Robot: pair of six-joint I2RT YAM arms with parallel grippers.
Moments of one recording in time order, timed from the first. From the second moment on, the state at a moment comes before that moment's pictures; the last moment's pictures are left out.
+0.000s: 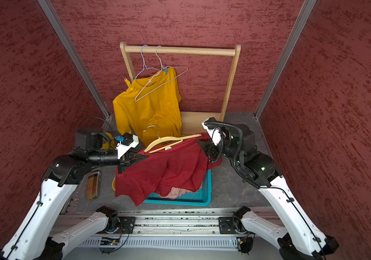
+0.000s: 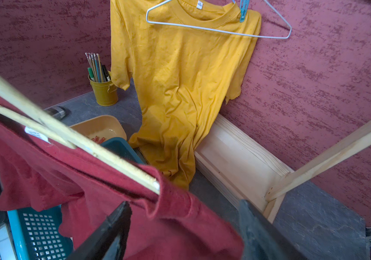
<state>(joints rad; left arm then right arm) -0.33 0.95 1.32 -0.99 0.81 0.49 0.55 0.99 1.35 -0.73 -0.12 -0.21</state>
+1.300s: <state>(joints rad) -0.30 0.87 1.44 -1.22 0.79 0.59 0.55 0.72 0.95 -0.44 -0.16 -0.11</state>
